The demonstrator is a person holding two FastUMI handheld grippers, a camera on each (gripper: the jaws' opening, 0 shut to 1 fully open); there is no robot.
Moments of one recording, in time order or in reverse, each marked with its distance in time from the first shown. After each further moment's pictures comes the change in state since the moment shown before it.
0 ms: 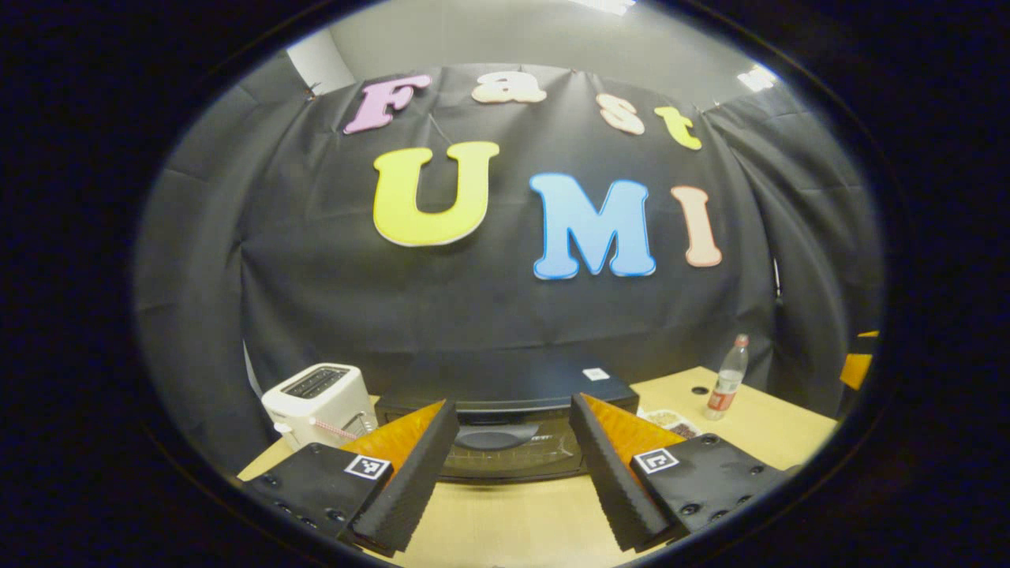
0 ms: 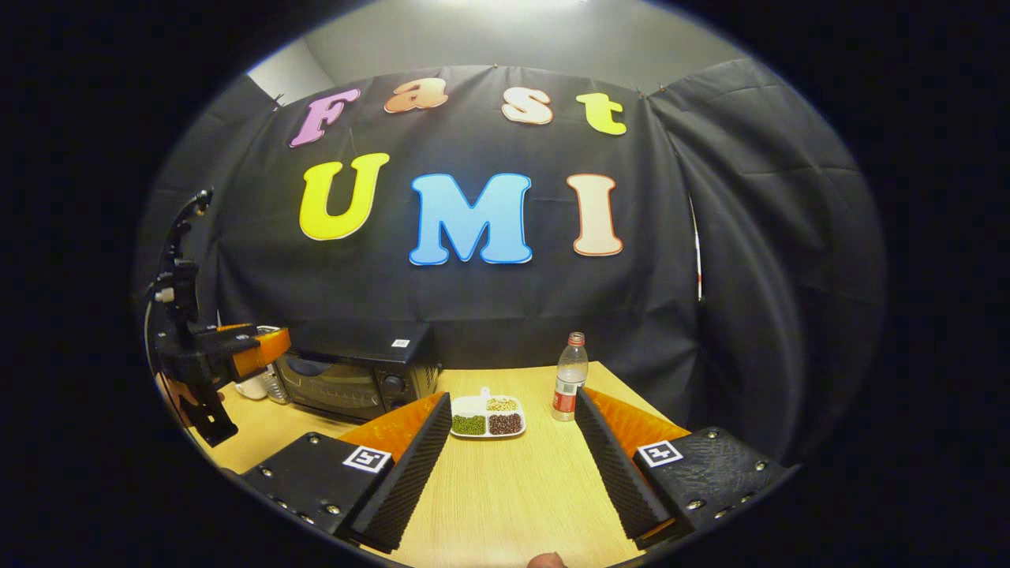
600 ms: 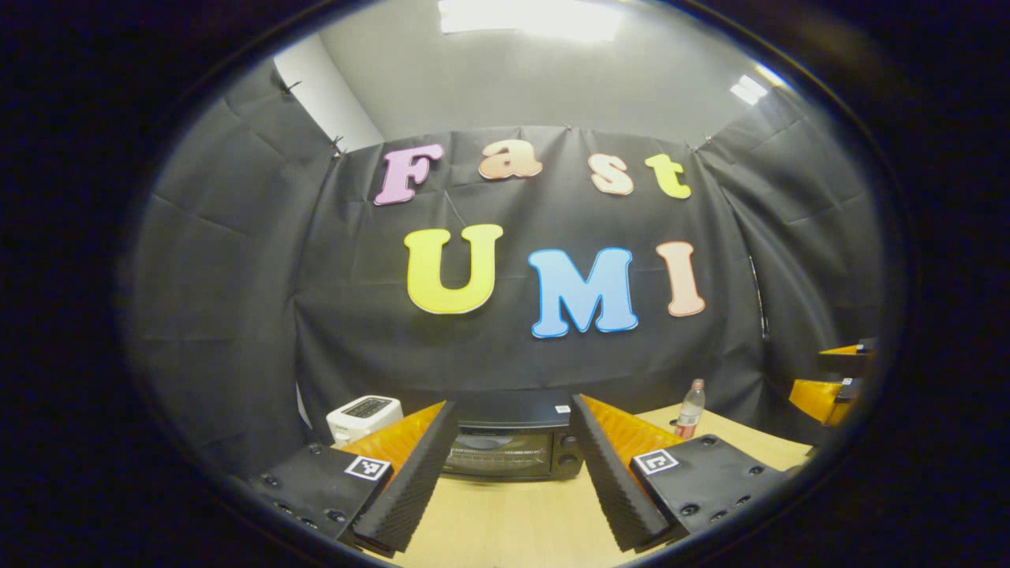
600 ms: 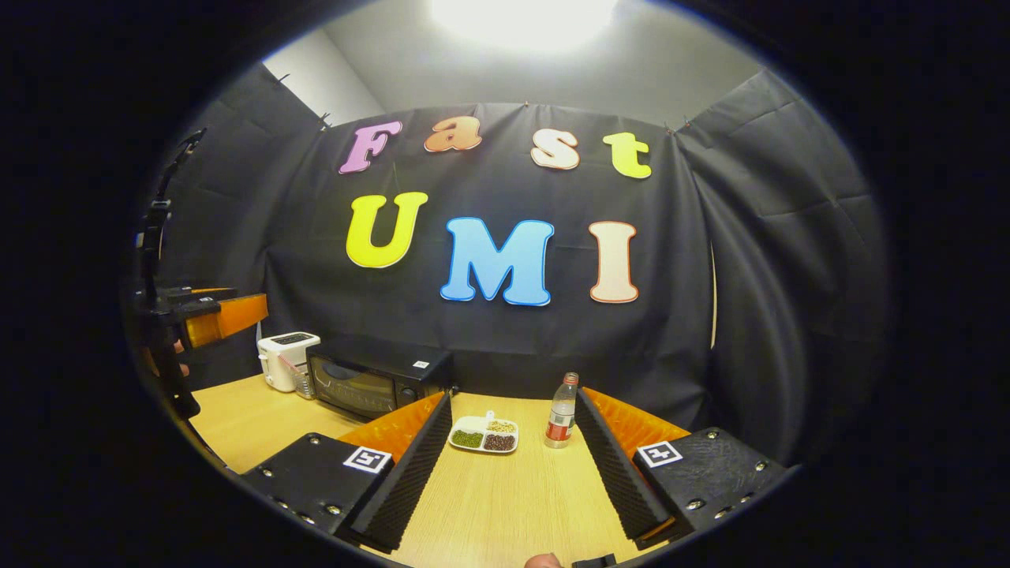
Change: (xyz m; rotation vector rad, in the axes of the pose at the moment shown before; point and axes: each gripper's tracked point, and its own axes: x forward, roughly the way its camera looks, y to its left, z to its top) left arm -0.173 -0.053 0.078 0.030 -0.133 0.106; right arm -0.060 -0.045 0.038 -0.075 -0.134 0.140
